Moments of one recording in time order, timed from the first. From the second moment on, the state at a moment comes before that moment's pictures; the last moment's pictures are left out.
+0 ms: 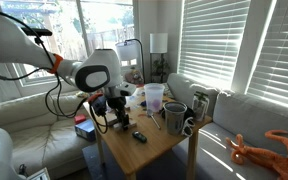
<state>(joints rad) -0.05 -0.46 0.00 -2.65 -0.07 2.31 0.25</state>
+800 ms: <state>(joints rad) -0.05 -0.47 -0.04 -2.65 -0.02 2.38 0.16</state>
